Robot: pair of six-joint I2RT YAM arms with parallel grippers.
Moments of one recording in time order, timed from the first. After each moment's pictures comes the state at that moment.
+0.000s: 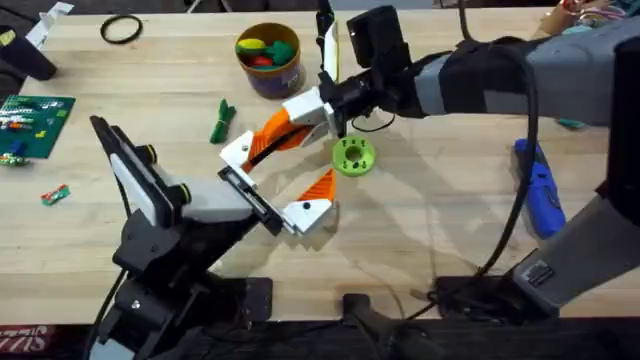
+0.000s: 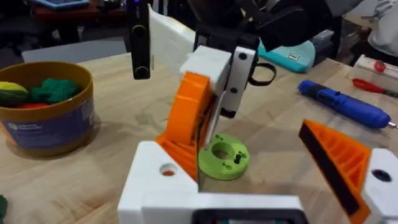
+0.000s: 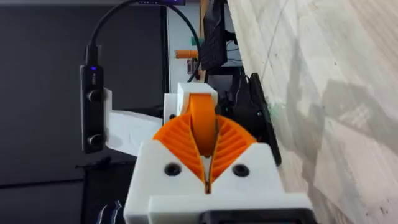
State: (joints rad) left arm -0.43 0.01 0.01 -0.06 0.36 -0.11; right arm 0.55 1.91 1.11 0.12 -1.38 0.86
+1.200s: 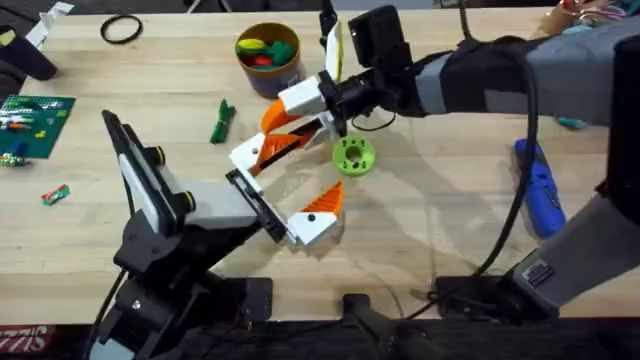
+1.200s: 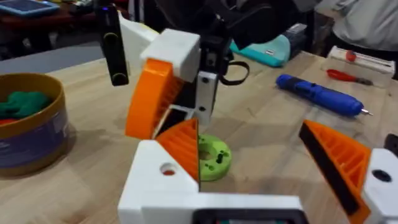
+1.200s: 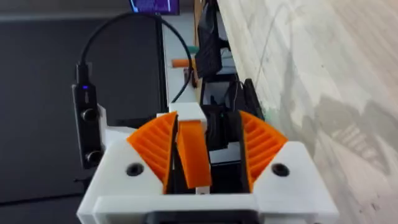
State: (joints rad) left arm -0.44 0.01 0.01 -0.05 0.44 -0.08; right arm 0.54 1.91 1.11 0.12 -1.35 0.88
